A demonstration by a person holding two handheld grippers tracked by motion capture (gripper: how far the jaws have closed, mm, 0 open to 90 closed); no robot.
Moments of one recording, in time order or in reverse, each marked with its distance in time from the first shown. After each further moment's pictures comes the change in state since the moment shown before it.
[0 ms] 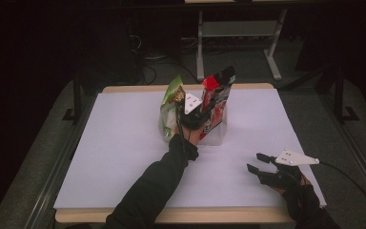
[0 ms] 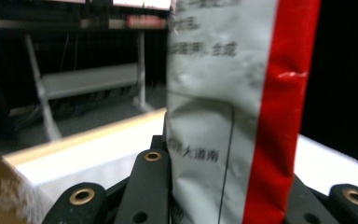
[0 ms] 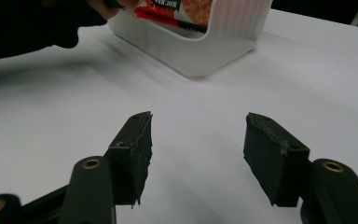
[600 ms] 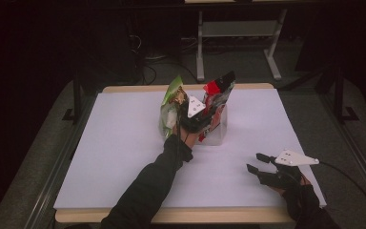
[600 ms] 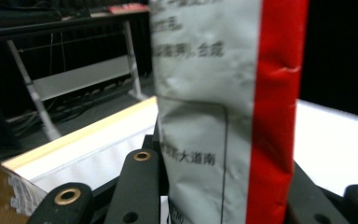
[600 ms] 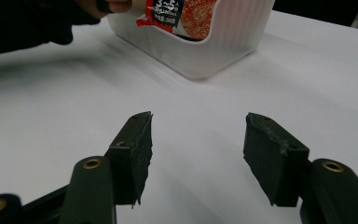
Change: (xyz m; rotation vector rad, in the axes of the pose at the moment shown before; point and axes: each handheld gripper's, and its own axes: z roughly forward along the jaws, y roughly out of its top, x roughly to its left) left arm -0.001 0.000 -0.002 0.202 -0.058 0.152; right arm 0.001 0.001 0.000 0.000 0.003 -0.006
